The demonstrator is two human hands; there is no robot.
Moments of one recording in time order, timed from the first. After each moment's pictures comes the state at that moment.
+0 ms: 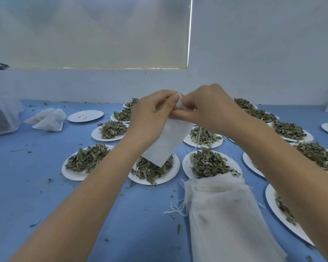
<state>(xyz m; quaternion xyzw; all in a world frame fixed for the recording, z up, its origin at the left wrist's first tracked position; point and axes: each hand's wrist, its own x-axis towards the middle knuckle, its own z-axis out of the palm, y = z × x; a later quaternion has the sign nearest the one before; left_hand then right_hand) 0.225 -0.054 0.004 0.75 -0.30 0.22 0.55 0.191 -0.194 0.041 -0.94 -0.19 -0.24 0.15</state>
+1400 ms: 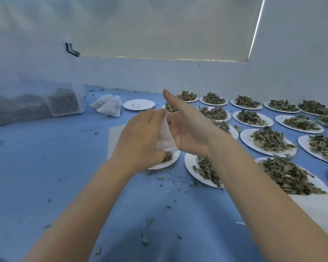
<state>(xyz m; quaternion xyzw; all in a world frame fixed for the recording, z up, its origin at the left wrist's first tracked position) 0.233 0.105 -0.049 0.91 -0.22 0.32 0.13 0.245 -0.031 -0.006 -0.57 -0.19 0.32 0.73</state>
